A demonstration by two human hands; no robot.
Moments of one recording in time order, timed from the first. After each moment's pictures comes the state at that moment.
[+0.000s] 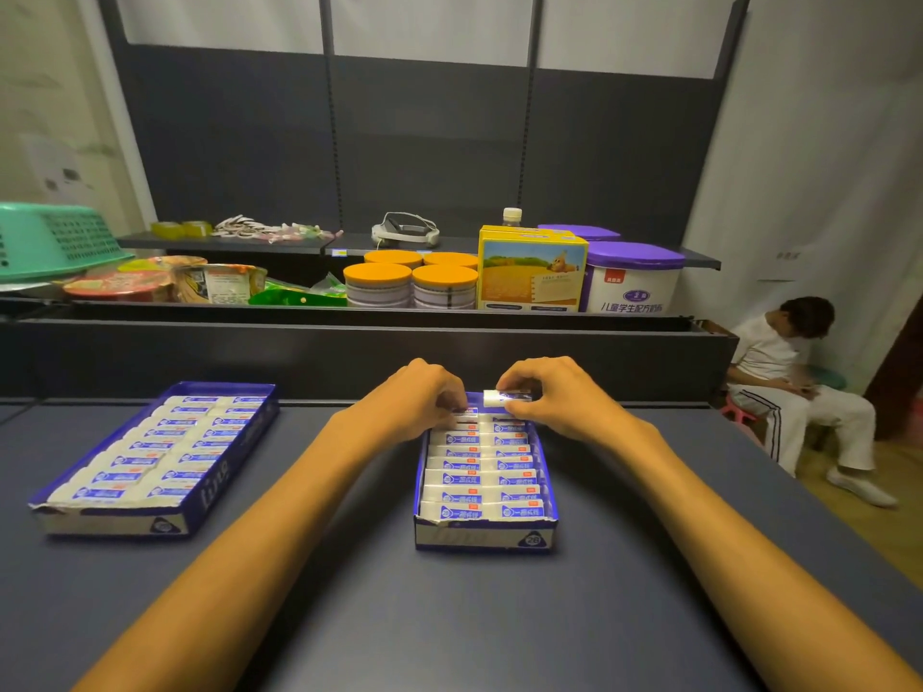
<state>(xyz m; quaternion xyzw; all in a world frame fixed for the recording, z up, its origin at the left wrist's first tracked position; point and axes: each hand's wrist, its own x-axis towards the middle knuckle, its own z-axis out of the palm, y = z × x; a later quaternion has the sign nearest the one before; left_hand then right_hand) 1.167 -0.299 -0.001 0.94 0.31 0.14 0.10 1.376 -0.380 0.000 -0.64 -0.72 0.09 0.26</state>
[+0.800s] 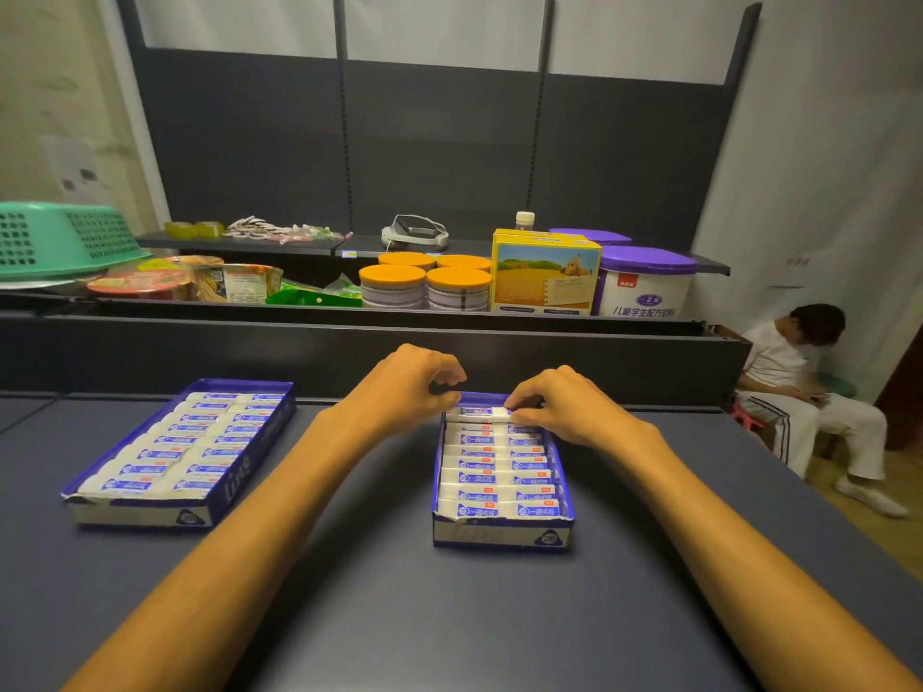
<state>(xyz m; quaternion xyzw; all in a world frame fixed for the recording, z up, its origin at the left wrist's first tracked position) 1.142 -0.309 0.010 0.91 0.33 0.24 0.07 1.363 -0.379 0.003 -0.66 -0.74 0.06 0.14</state>
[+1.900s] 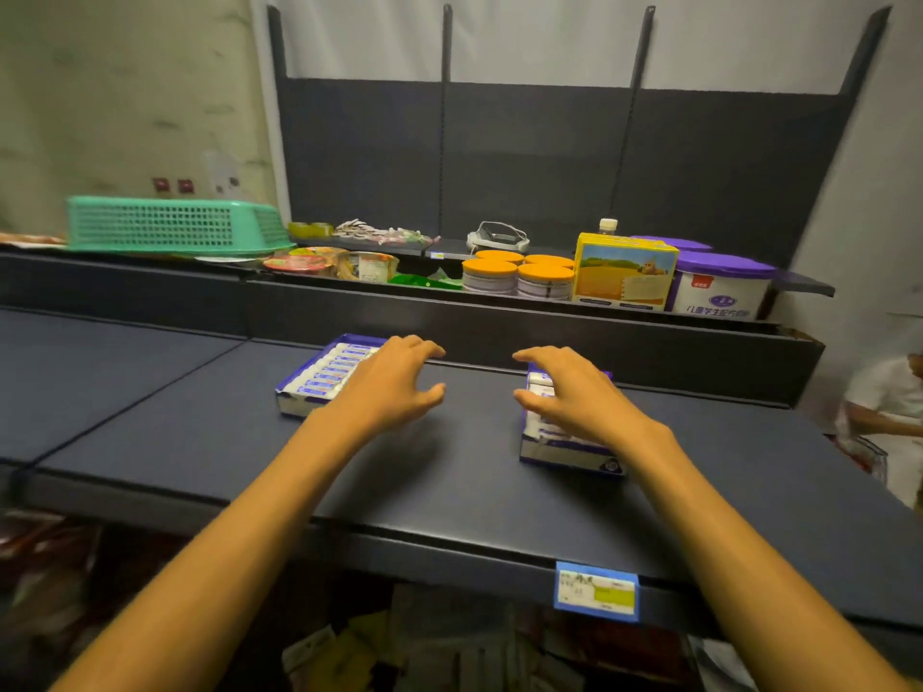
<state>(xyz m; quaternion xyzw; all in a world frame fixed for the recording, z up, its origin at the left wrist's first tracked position) 1.008 -0.410 0.010 0.84 0.48 0.24 0.00 1.245 -0.455 0.019 -0.61 -0.77 0.01 0.20</state>
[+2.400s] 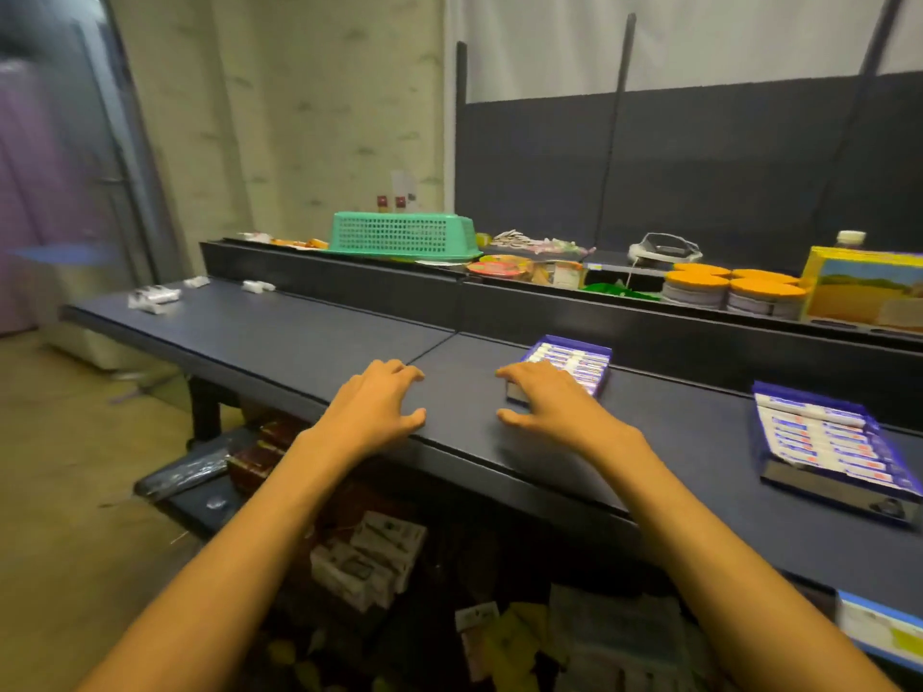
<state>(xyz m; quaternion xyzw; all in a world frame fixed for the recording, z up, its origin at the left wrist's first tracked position) 0.748 -0.490 -0.005 0.74 0.65 0.15 -0.07 0.984 -0.442 0.001 -0.44 -0.89 -0.02 0.16</state>
